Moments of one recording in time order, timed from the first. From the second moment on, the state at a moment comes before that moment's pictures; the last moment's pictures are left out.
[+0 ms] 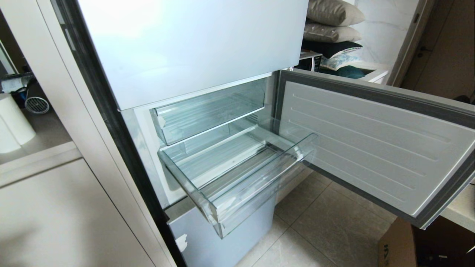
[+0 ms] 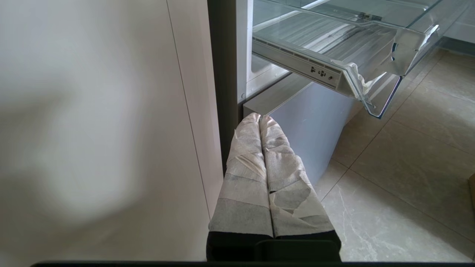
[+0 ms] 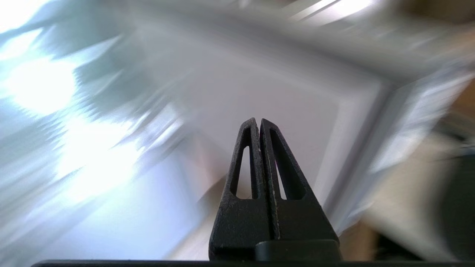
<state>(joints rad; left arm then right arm) 0.00 0.00 0.00 0.01 0.00 0.01 -0.14 0.95 -0.63 -0.30 0.04 0.06</state>
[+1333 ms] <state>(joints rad) 0.00 0.00 0.00 0.01 0.00 0.01 0.11 1.05 -0.12 -0.60 0.01 0.06</state>
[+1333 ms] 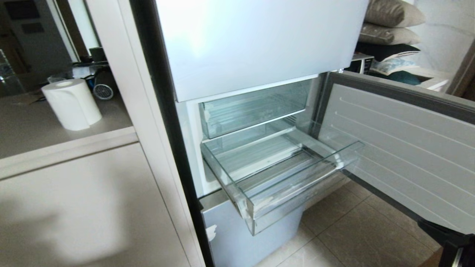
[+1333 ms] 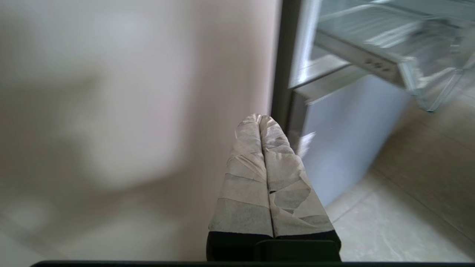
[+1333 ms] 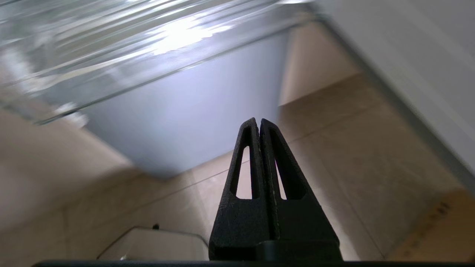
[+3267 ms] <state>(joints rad) 0.00 0.00 0.00 0.01 0.00 0.01 0.19 2.10 -0.80 -0.88 0.22 0.12</state>
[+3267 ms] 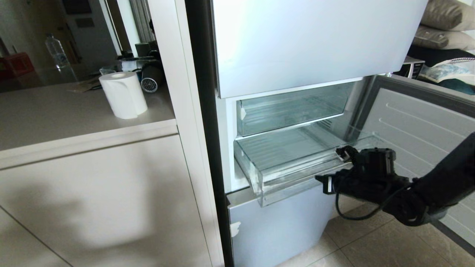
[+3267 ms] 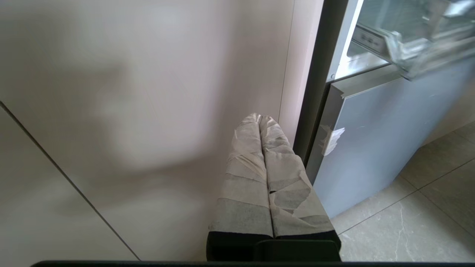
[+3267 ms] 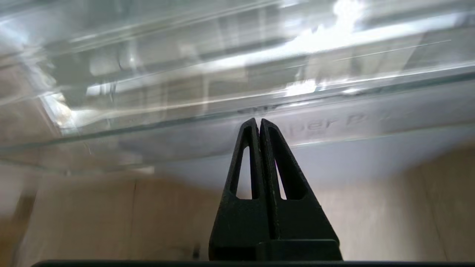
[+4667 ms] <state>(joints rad) 0.00 0.00 0.00 0.01 0.00 0.01 0.37 2.38 -1.18 -1.01 -0.12 0.22</state>
